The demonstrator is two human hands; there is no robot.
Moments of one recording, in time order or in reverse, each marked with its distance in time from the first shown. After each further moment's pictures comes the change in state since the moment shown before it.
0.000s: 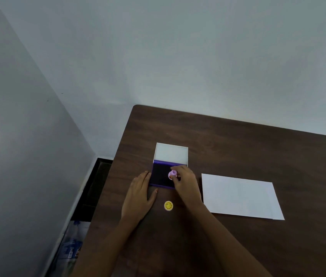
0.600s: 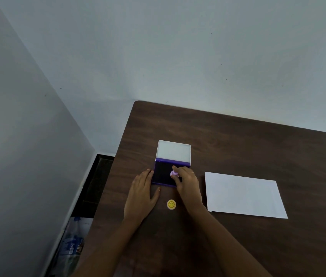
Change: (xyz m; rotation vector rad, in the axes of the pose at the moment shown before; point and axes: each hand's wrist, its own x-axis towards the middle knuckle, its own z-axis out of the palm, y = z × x) left_hand -0.001 -0.004 0.003 0.013 0.020 0.045; right_hand -0.007 0.004 0.012 -0.057 0.014 0.006
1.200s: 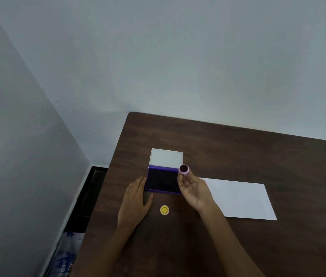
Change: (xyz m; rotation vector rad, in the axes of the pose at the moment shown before) left_hand 0.000 0.002 -0.003 -0.038 -0.039 -0.072; right_hand 0.001 -0.015 -0.061 1.860 0.003 0.976
